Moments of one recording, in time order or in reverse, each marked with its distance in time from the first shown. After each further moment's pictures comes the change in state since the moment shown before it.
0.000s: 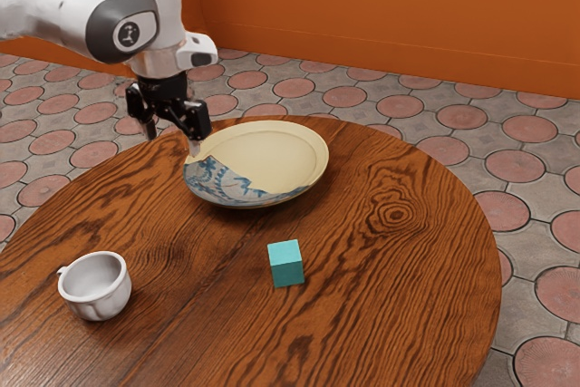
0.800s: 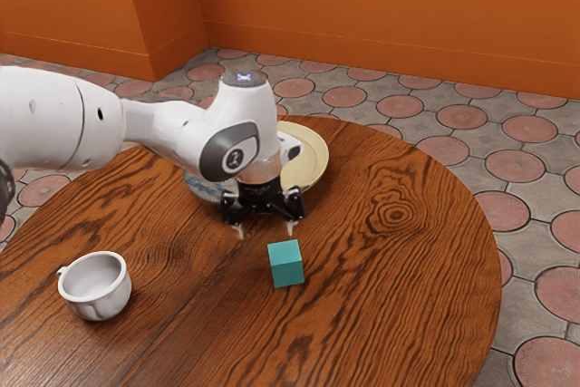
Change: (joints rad) arm -0.139 0.341 -0.009 -0.117 -0.188 0.460 -0.583
